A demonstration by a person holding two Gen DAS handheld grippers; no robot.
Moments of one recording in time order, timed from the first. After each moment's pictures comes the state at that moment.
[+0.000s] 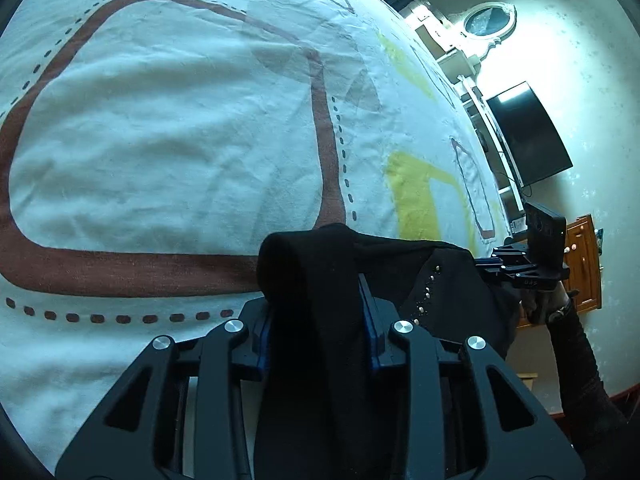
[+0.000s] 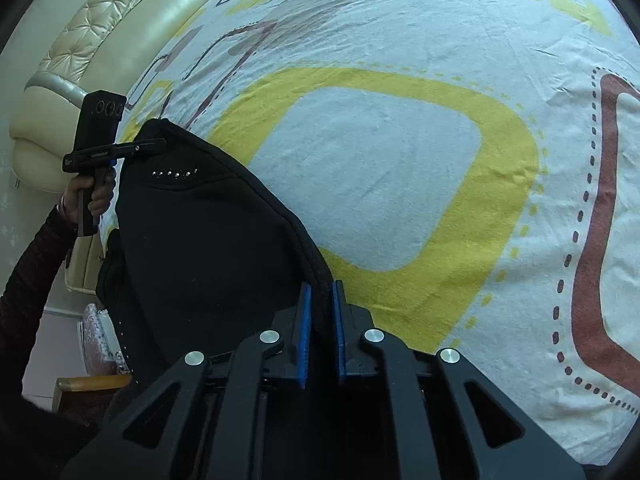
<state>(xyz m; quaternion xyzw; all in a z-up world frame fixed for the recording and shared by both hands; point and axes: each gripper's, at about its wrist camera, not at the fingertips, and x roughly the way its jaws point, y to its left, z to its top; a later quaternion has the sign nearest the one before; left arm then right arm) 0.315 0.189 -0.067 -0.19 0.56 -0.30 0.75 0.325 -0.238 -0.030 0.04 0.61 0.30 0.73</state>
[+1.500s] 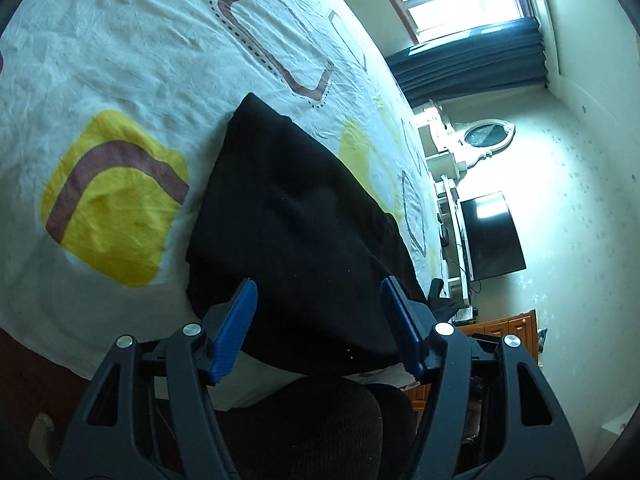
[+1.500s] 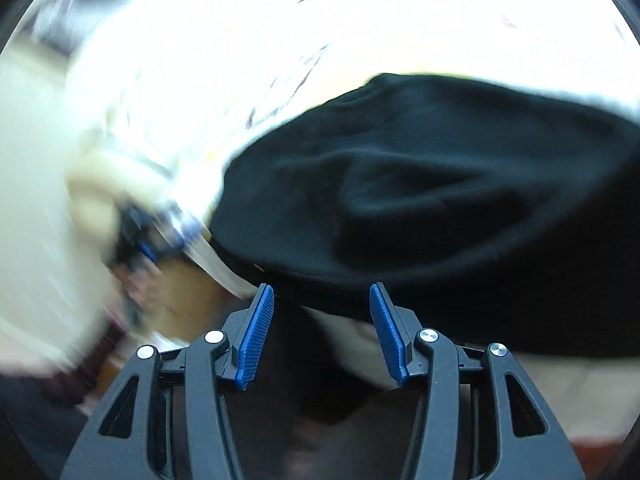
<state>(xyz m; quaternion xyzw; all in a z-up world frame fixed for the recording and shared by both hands) 0.041 0.242 -0.035 -0.40 0.48 -0.22 0.75 0.051 -0.270 -0.015 0.29 0.51 0.28 0.76</state>
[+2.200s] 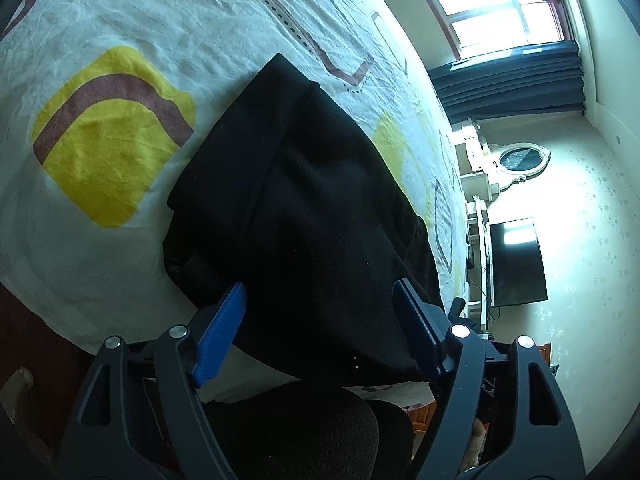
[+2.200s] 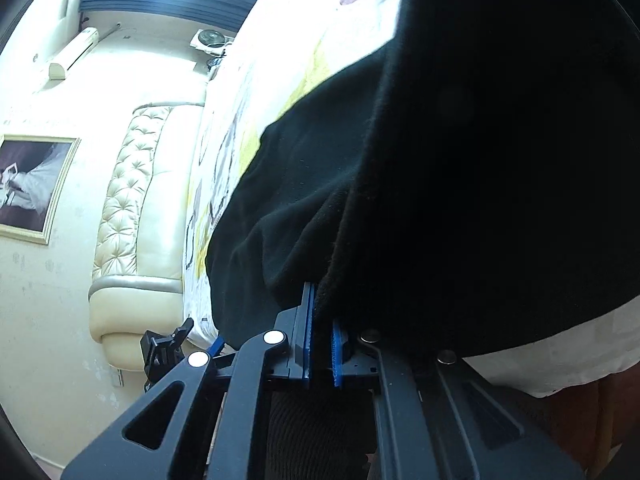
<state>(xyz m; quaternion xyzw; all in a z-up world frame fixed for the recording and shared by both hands) 0.045 0.202 -0.046 -0.42 0.50 -0.14 0.74 0.051 -0.305 -0.048 0.45 0.49 0.16 0.73</state>
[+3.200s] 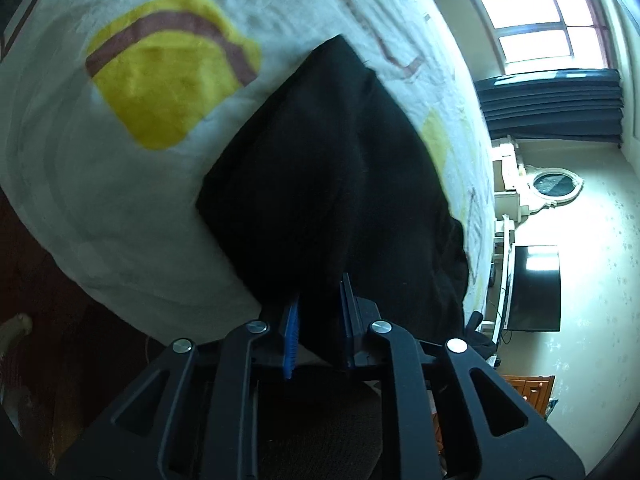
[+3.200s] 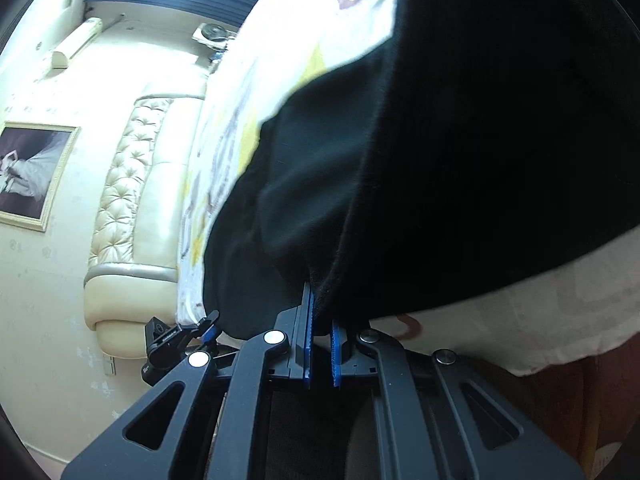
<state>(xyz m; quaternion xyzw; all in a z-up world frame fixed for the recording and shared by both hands) 0.038 0.204 -0.073 -0.44 0.55 -0.07 0.71 0.039 -0.319 -0.053 0.44 0.51 0.16 0.73</state>
